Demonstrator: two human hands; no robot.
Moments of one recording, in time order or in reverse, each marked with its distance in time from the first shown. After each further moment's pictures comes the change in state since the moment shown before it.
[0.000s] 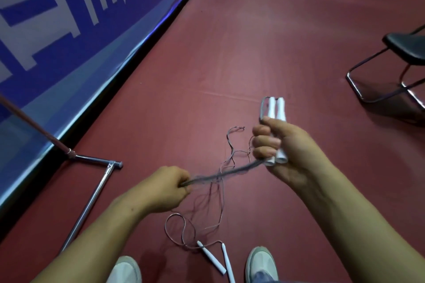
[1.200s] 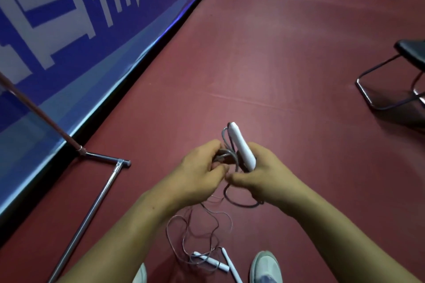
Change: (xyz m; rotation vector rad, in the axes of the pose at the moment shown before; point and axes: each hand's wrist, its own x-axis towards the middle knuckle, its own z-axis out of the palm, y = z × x) left_hand -0.017 0.055 -0.016 -0.448 0.291 0.326; right_hand -0.012 0.046 0.002 -1.191 -0.065 -0.203
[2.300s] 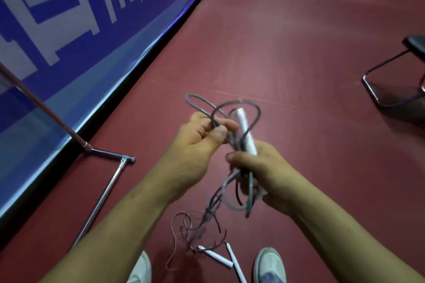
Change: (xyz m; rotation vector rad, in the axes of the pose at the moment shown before) left_hand -0.004 0.022 -0.022 -0.469 0.204 0.068; right_hand -0.002 -0.016 0.014 0.564 -0.095 0.090
